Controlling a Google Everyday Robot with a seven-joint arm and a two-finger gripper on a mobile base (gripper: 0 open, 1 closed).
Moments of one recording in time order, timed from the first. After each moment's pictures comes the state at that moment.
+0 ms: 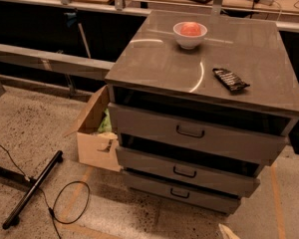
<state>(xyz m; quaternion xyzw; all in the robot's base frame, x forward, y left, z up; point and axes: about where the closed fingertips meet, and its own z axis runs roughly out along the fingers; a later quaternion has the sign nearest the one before) 0.306 -0.234 0.385 -0.59 0.76 0.08 0.26</state>
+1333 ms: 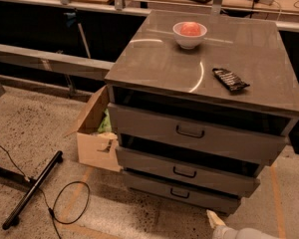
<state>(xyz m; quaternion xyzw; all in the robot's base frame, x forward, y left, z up) 0.403 -0.236 0.261 -0.61 0.74 0.02 0.28</state>
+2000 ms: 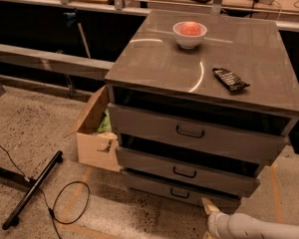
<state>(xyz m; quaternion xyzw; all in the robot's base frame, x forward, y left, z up) 0.467 -0.239 0.232 -0.64 0.71 -0.01 0.29</state>
